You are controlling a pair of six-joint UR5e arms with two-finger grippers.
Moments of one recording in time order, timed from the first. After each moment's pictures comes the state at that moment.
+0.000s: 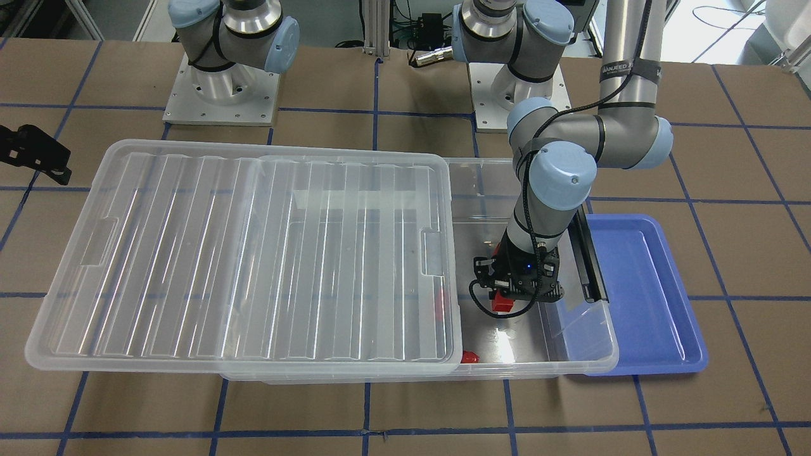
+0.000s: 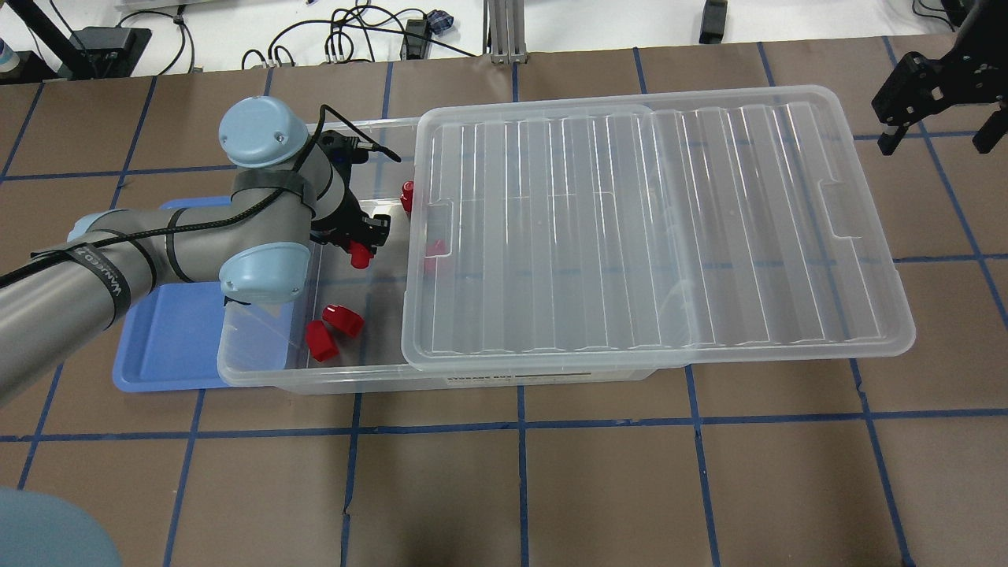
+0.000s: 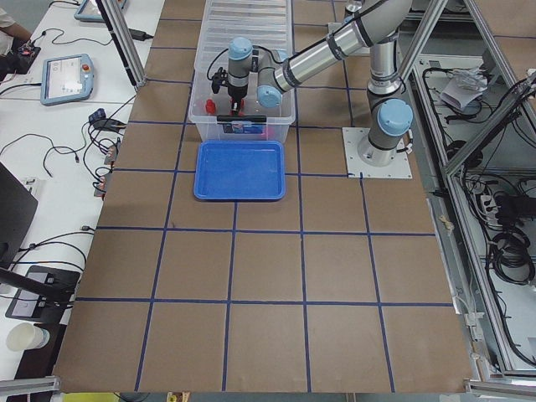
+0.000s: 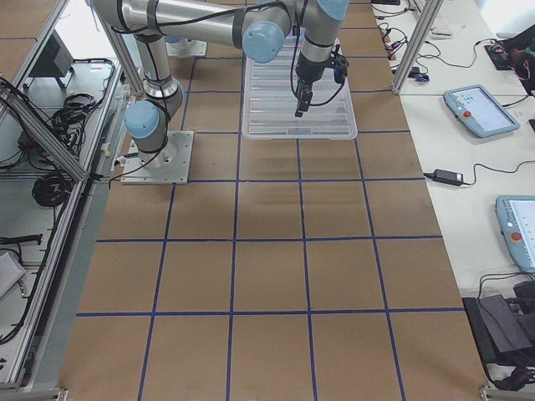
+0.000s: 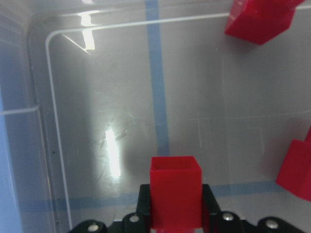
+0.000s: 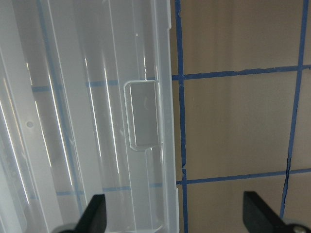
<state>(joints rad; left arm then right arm) -1.58 -1.88 -1.92 -0.78 1.56 0.07 1.25 -1.45 1.40 -1.40 -1.65 -0.25</state>
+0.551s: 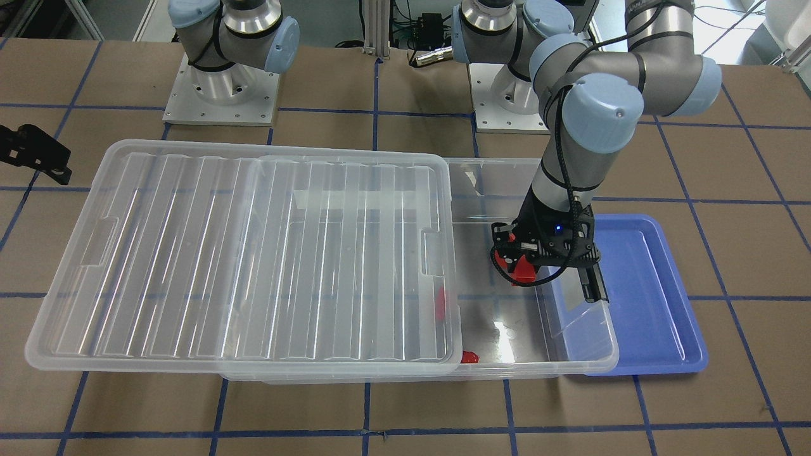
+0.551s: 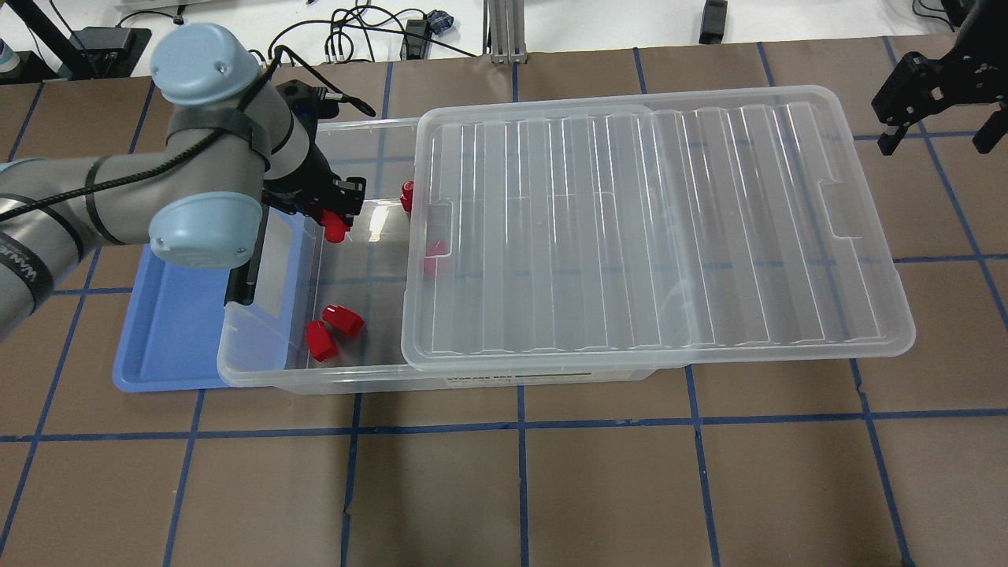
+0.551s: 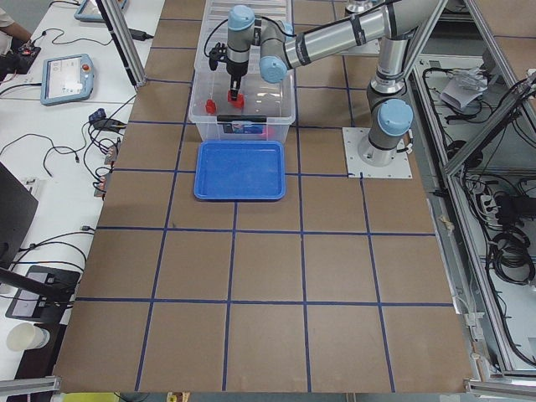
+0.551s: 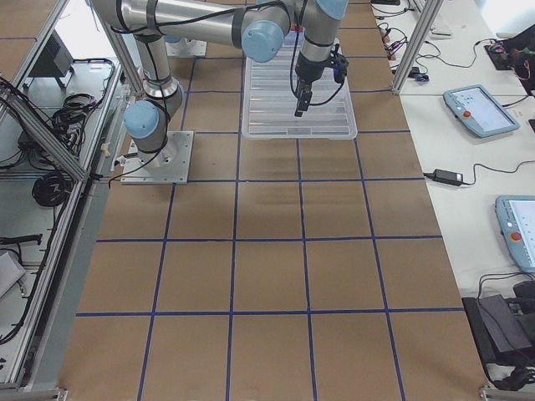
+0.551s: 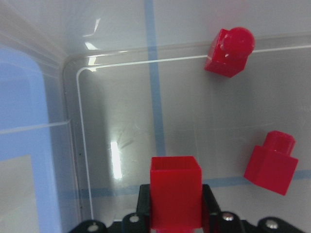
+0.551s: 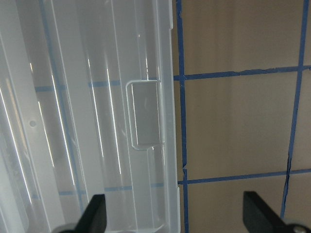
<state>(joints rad) -1.57 -1.74 -1.79 -1.06 1.56 0.07 1.25 -1.45 1.40 -1.40 -1.65 -0.25</state>
